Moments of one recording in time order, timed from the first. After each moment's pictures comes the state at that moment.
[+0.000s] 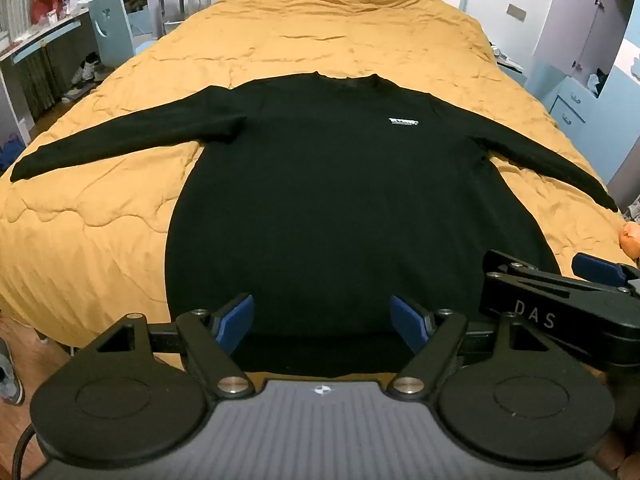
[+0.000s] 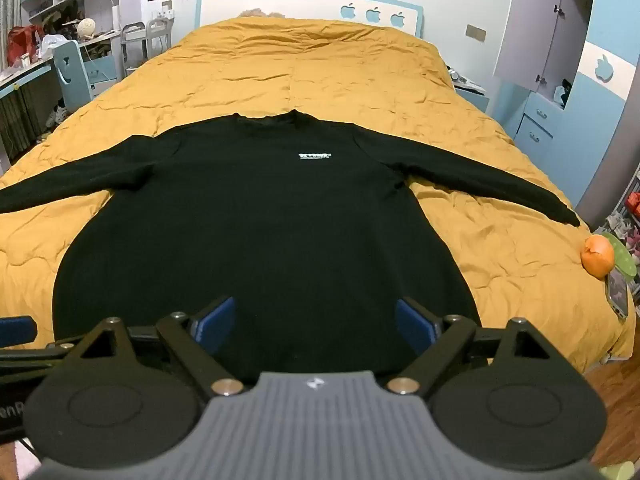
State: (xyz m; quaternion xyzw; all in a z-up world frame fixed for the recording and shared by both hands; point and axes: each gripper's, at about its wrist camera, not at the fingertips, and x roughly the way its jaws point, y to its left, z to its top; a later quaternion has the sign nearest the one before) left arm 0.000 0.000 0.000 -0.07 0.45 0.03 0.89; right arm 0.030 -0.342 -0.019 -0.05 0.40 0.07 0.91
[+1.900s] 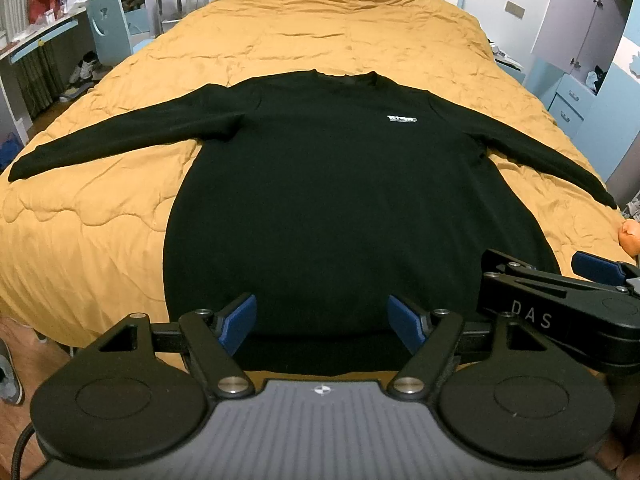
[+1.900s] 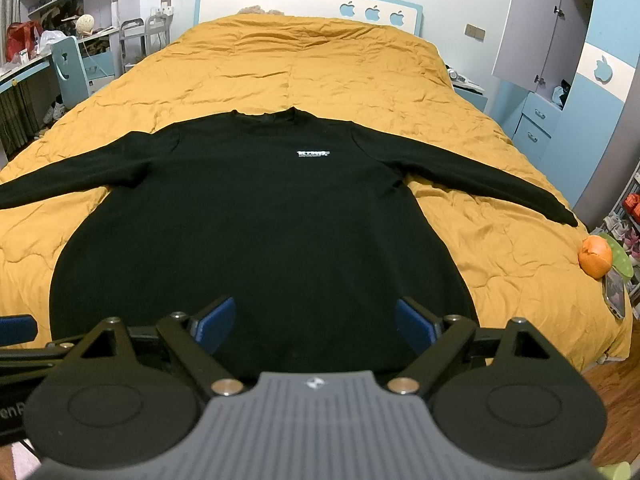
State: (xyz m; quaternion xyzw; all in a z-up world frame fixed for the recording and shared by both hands) left arm 0.002 -0.006 0.003 -0.06 0.45 0.03 0.89; right arm 0.030 -0.342 -0.017 -0.06 0.40 0.06 0.91
